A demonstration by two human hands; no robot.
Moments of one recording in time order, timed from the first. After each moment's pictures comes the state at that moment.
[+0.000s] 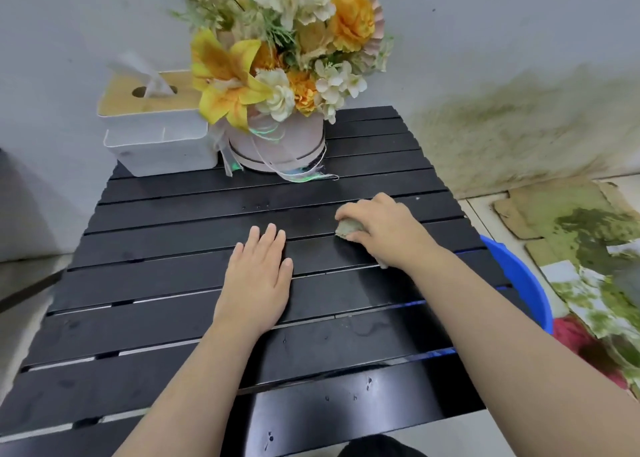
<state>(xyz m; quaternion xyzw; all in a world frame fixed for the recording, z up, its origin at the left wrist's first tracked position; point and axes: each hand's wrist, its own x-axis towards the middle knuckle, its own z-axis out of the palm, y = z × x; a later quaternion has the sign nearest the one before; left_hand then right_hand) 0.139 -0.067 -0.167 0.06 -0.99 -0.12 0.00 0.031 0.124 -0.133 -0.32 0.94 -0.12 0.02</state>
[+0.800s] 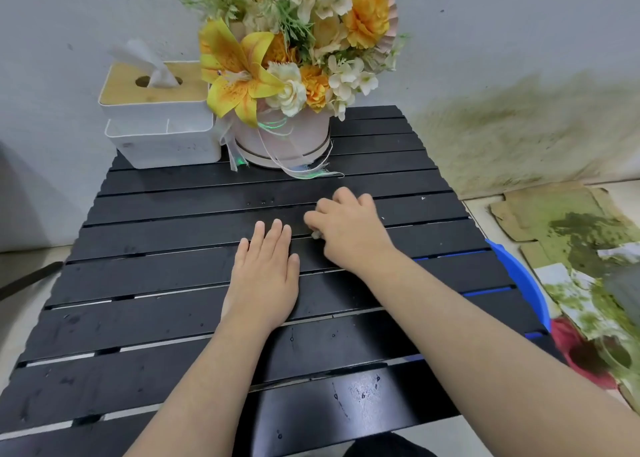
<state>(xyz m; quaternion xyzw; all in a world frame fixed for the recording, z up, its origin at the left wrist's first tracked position) 0.139 -0.063 -0.169 0.08 -0.99 -0.13 -0.01 0.051 0.065 -0.139 -0.36 0.92 -0.04 -0.14</state>
